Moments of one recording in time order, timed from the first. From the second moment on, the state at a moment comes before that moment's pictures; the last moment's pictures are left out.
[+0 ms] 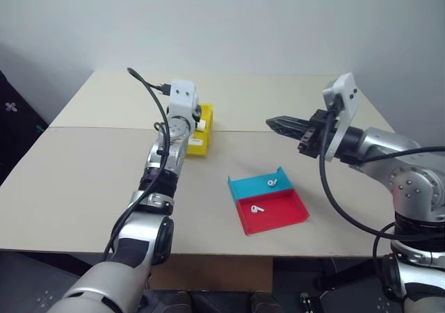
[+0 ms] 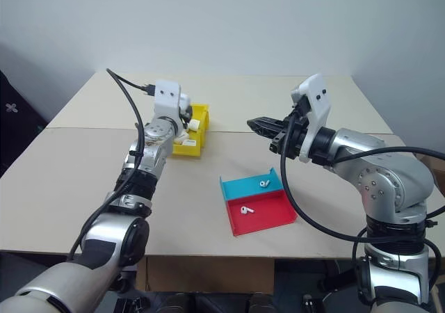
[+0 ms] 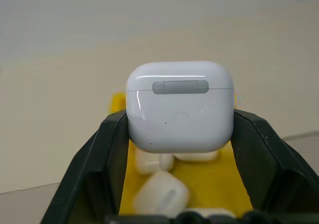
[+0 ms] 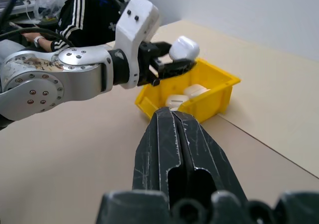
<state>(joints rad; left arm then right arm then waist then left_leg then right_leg) -1.09 0.16 0.09 0.69 0.04 0.42 -0.09 -0.72 -0.65 -0.17 -0.36 0.78 1.00 0.56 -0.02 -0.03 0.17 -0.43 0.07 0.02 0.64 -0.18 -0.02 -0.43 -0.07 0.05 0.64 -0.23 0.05</state>
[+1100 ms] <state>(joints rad) -0.21 0.70 0.24 -0.37 -0.66 0.52 -1.06 -0.21 -1.04 -0.29 -0.38 0.59 0.46 1.16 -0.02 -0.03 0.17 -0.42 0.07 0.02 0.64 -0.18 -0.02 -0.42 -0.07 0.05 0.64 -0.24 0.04</state>
